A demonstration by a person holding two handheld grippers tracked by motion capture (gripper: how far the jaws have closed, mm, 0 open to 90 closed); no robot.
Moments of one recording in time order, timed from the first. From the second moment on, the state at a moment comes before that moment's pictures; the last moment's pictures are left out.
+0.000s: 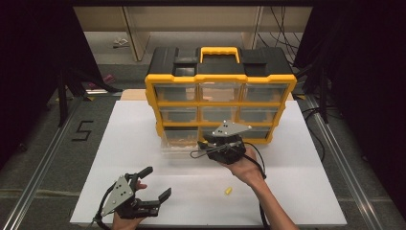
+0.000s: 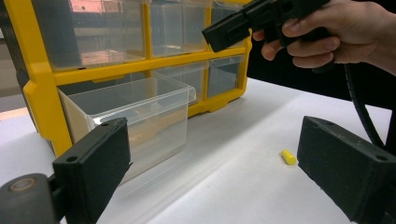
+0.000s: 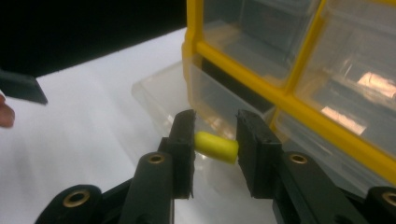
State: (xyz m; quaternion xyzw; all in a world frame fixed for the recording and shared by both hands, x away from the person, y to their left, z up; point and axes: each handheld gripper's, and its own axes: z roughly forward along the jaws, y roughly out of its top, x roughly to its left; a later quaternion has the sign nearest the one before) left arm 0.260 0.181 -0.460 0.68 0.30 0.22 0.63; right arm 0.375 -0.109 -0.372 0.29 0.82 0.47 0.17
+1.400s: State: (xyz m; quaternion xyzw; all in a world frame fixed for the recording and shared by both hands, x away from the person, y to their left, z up) left arm 0.260 0.180 -0.460 0.69 0.30 0.22 0.62; right arm 0.389 -0.087 -0.373 0.32 0.79 0.48 0.20
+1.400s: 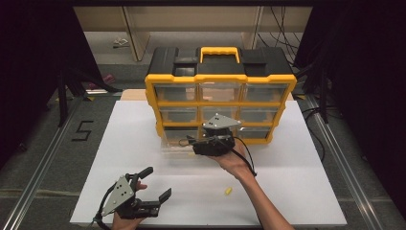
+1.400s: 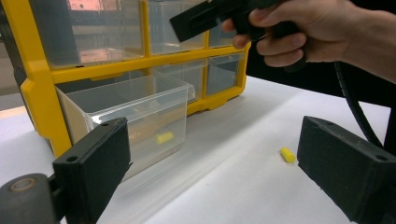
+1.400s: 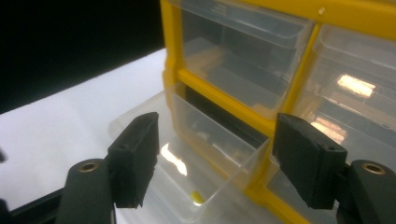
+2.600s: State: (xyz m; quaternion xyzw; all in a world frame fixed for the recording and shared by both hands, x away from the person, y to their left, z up) left arm 0.260 0.181 -0.460 0.68 0.30 0.22 0.63; right arm 0.315 -0.135 -0.366 0.28 0.79 0.50 0.22
